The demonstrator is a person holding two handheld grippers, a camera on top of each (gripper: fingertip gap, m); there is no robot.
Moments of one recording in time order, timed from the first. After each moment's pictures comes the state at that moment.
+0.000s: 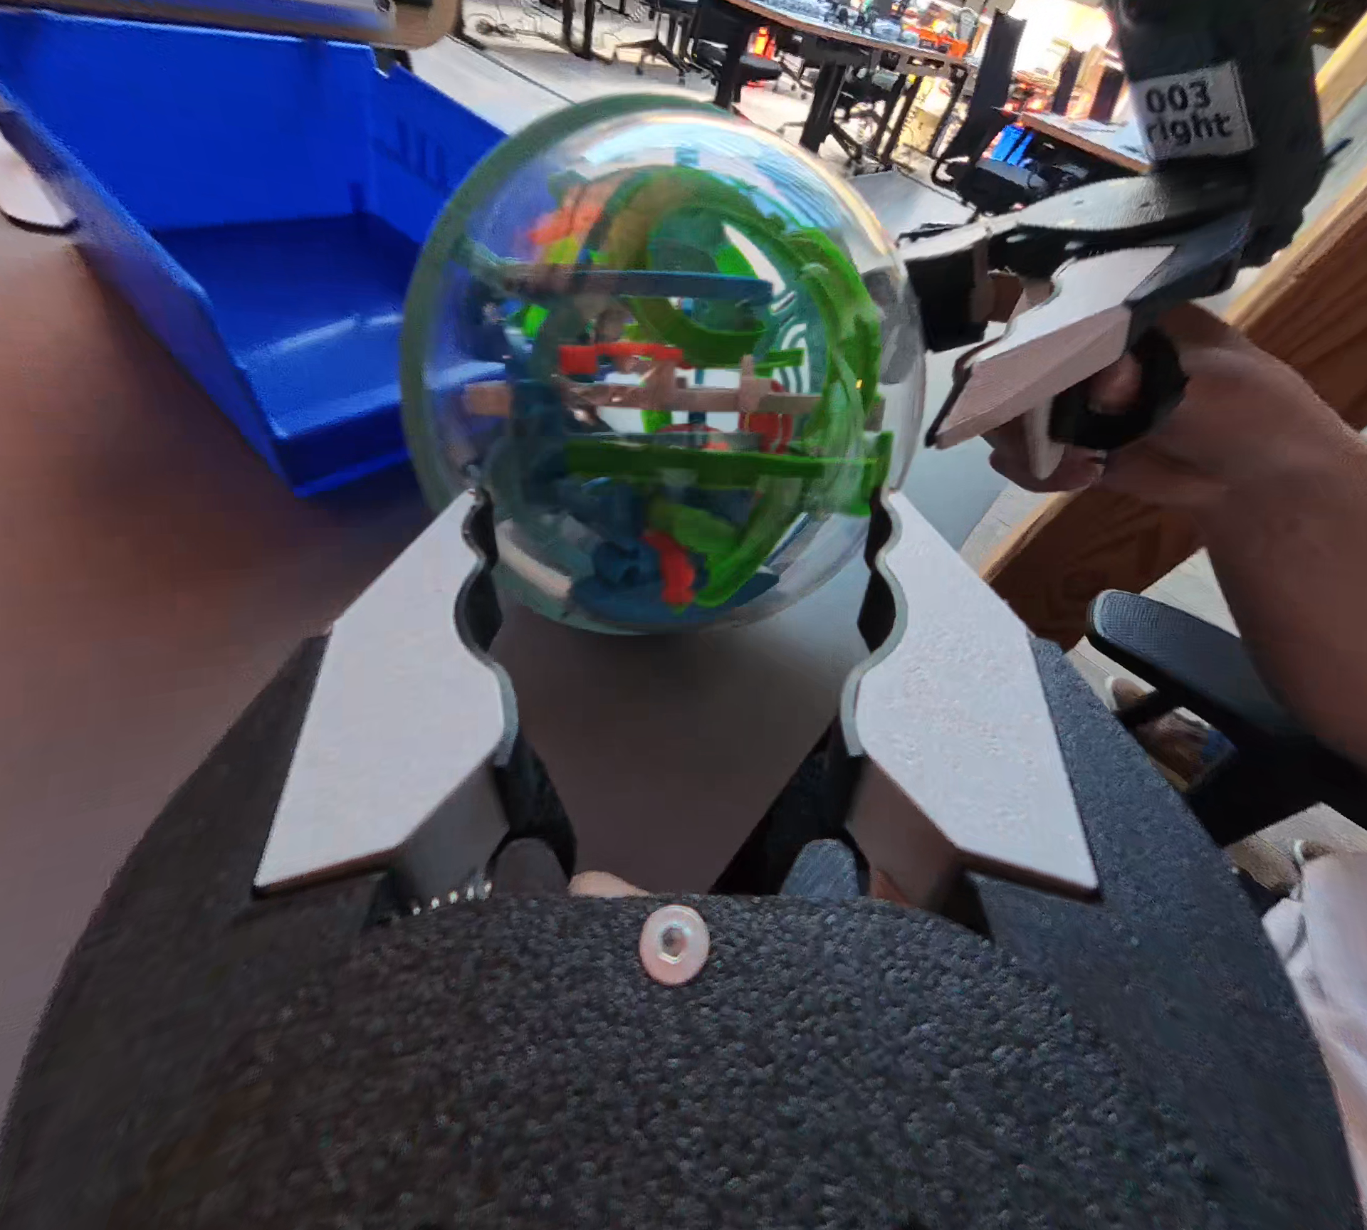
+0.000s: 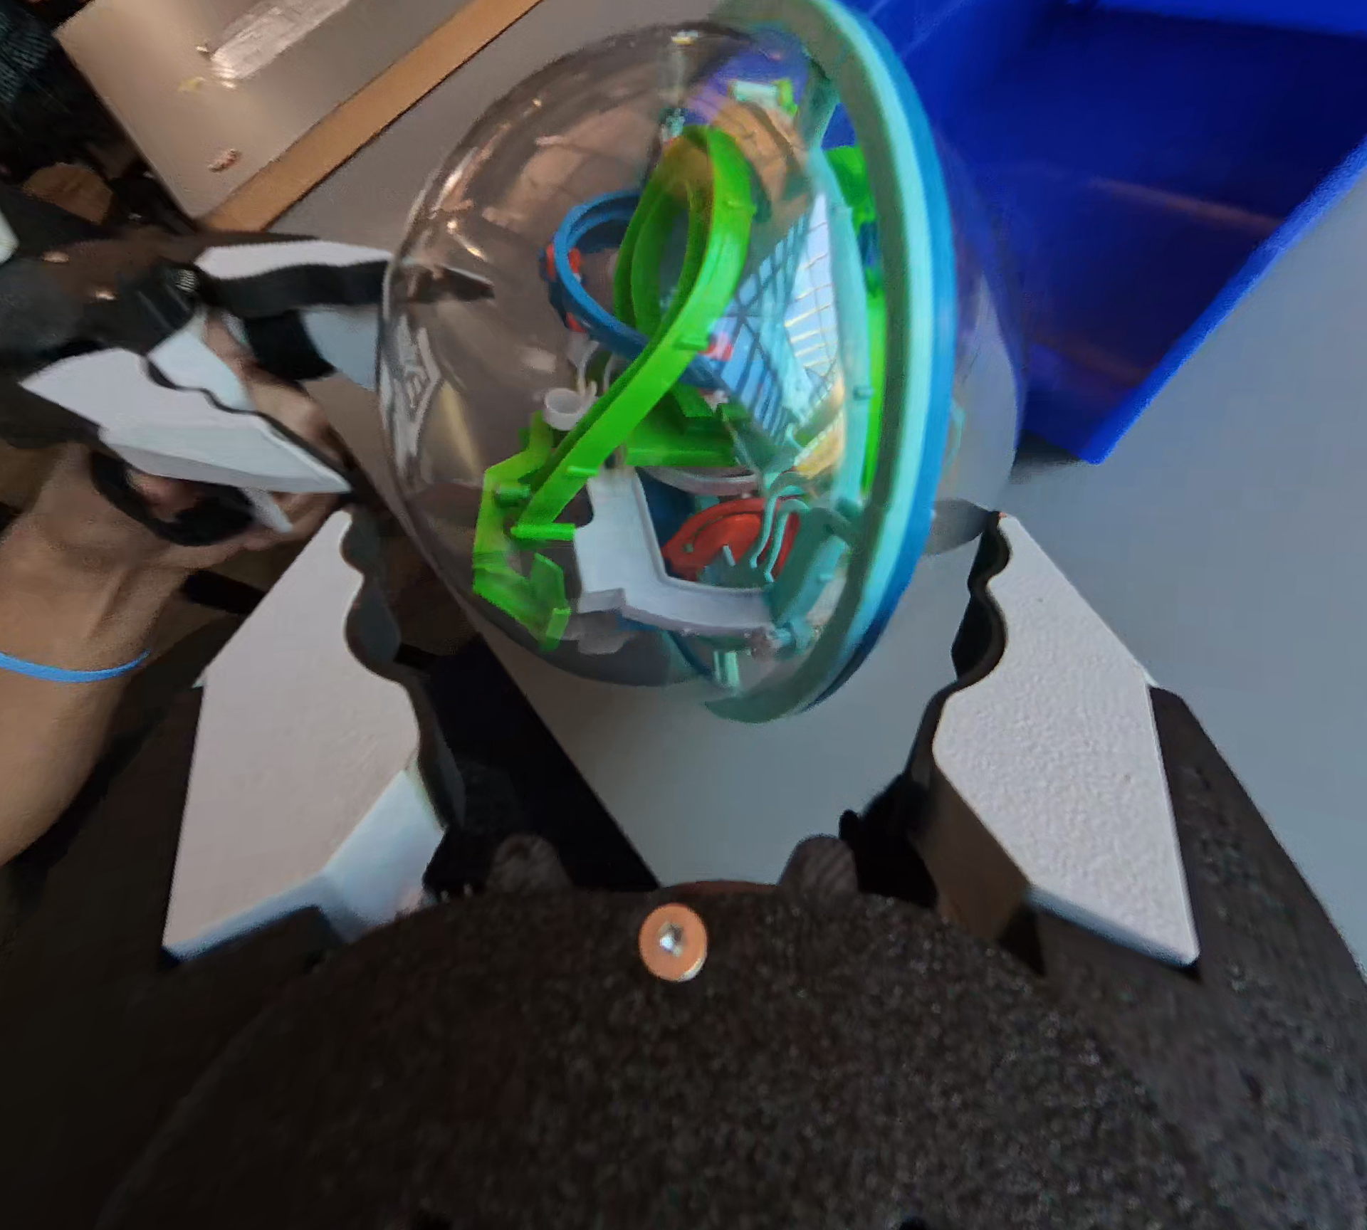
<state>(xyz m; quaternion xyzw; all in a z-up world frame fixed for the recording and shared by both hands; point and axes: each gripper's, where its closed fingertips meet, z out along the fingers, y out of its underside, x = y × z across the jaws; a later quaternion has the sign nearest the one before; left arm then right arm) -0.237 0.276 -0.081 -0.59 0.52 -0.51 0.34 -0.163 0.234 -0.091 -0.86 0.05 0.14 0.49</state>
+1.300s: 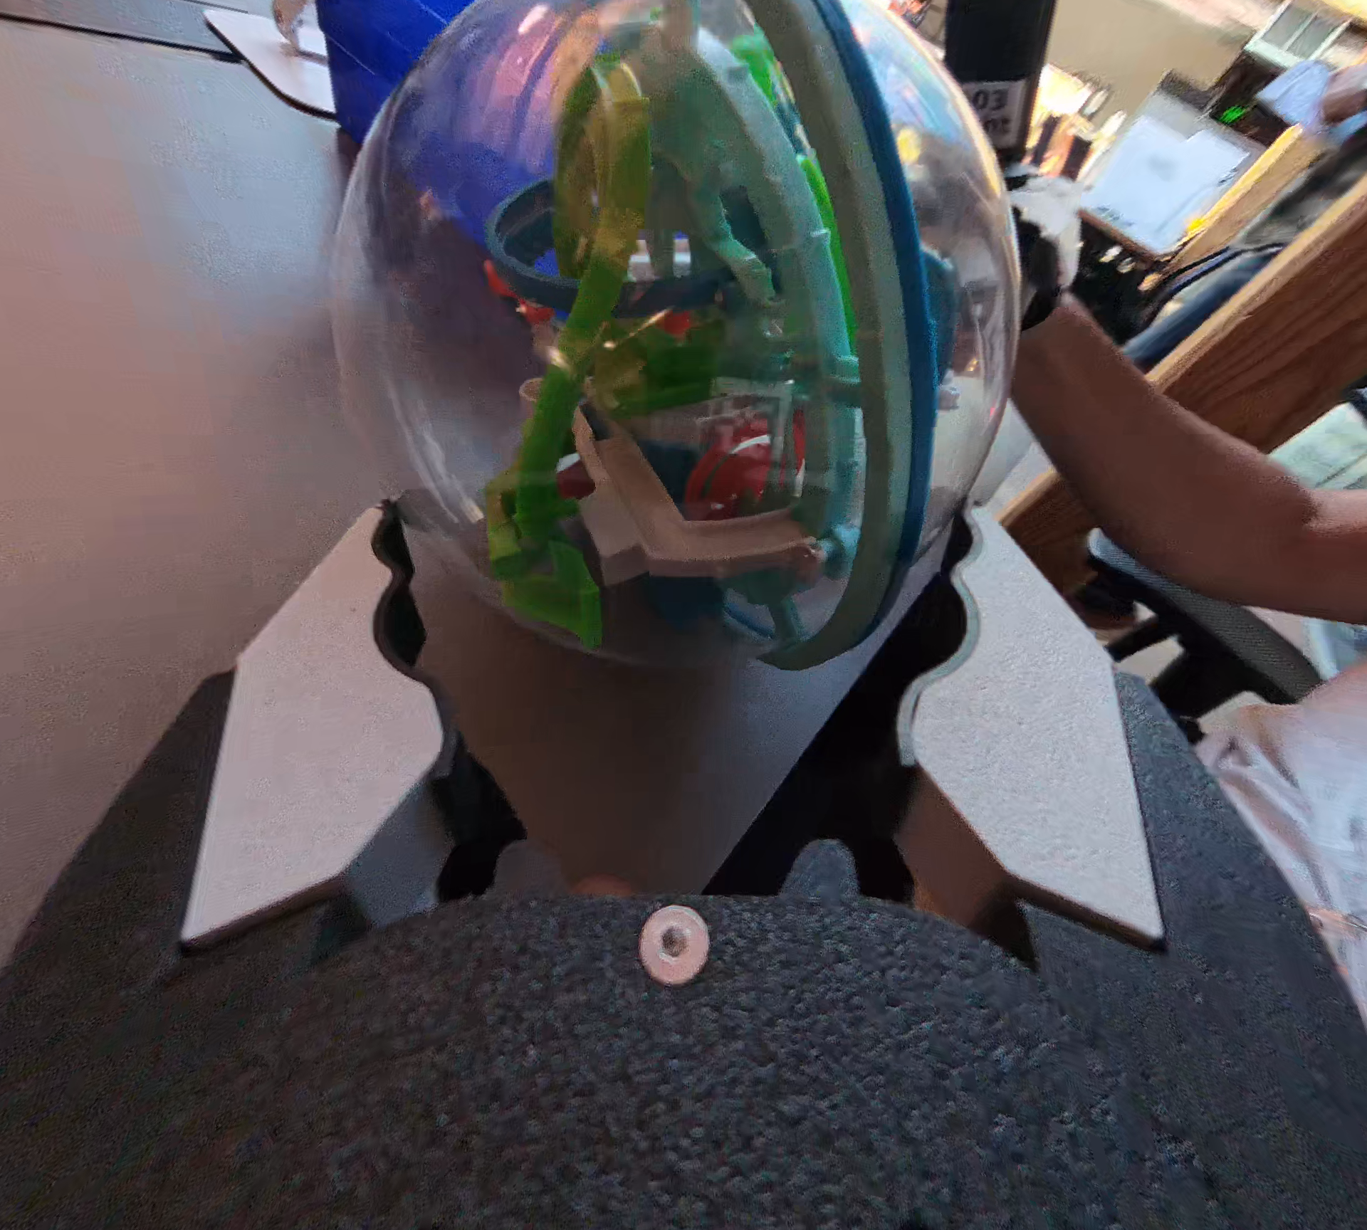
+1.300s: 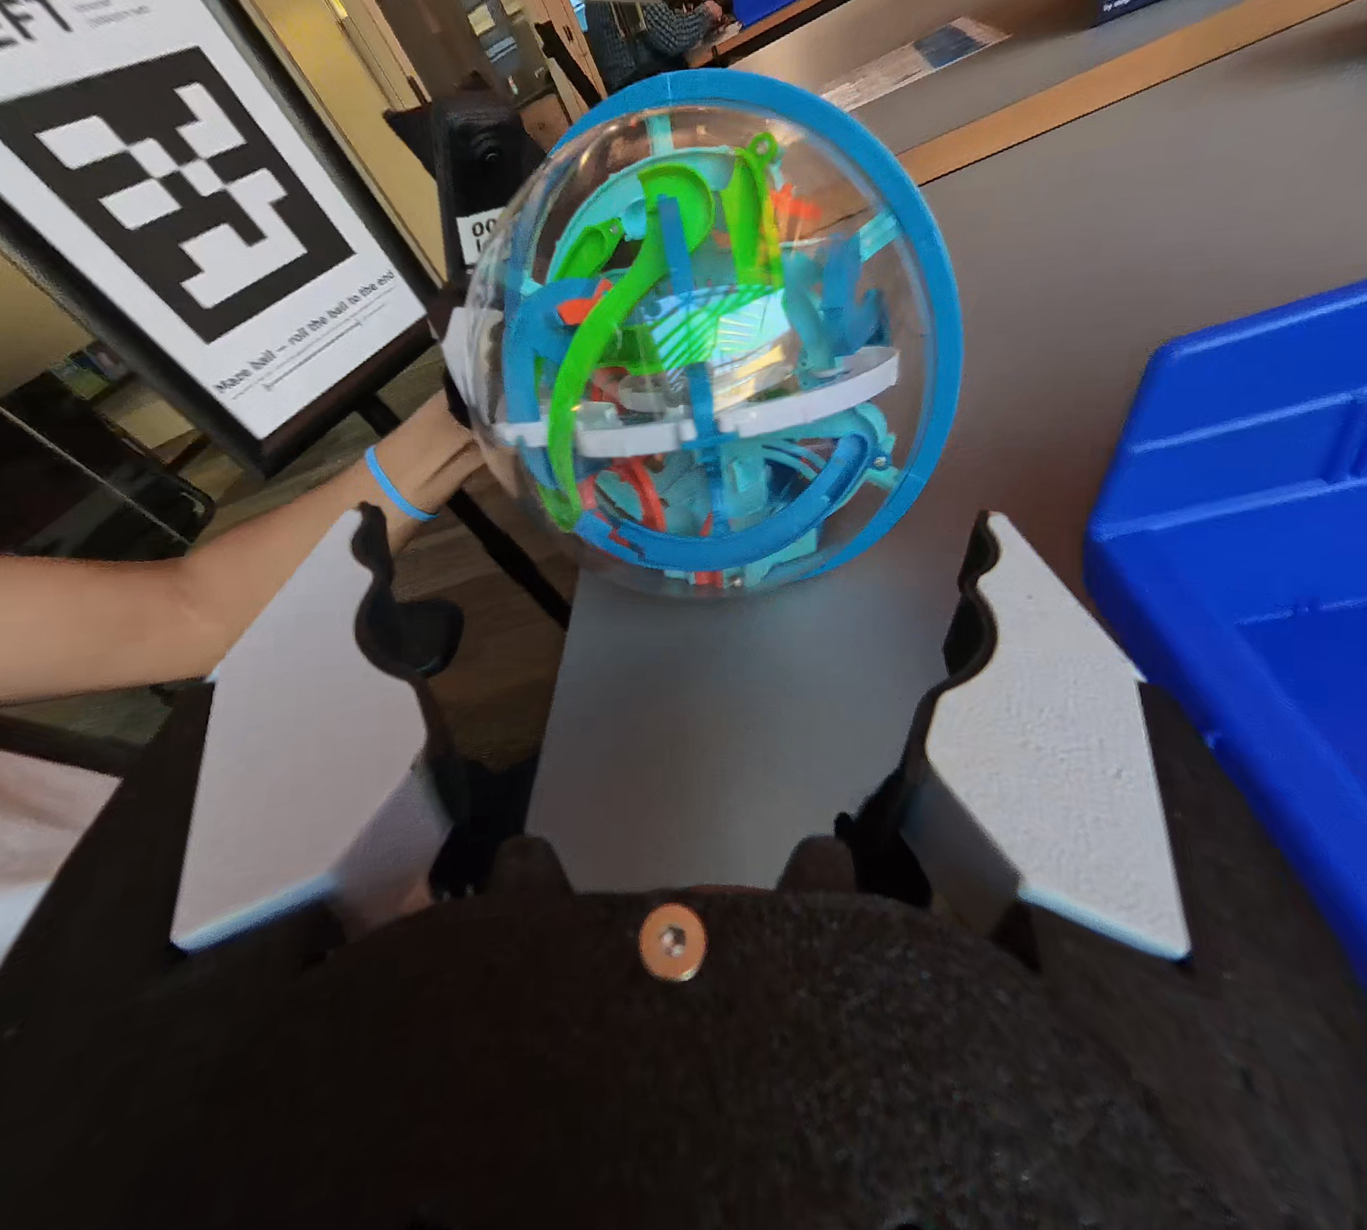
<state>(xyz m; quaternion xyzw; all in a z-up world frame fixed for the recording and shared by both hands) -0.352 0.399 -0.112 -0.61 0.49 -0.55 0.30 -0.248 0.339 -0.082 -0.74 -0.18 0.39 0.52</state>
